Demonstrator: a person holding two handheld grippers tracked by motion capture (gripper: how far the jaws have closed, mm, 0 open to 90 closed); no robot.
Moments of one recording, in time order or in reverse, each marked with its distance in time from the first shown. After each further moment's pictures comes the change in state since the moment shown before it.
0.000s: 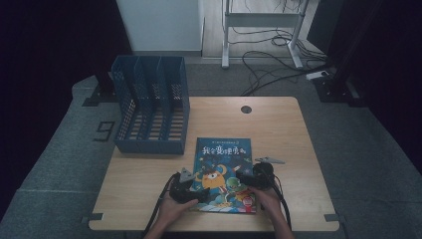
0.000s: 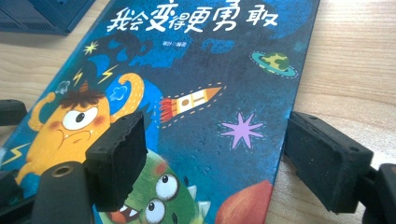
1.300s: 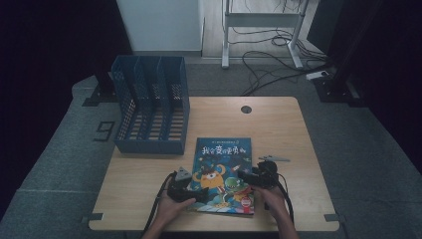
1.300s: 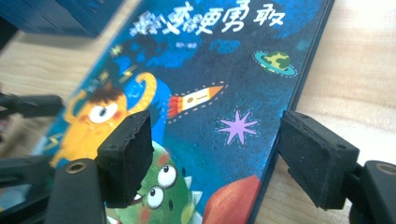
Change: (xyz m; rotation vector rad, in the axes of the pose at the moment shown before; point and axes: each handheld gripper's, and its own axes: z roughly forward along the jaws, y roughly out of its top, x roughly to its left) left arm 0.009 -0.002 -0.003 -0.013 -0.051 -0.033; right arm -0.004 0.006 -0.011 0.036 0.077 0.006
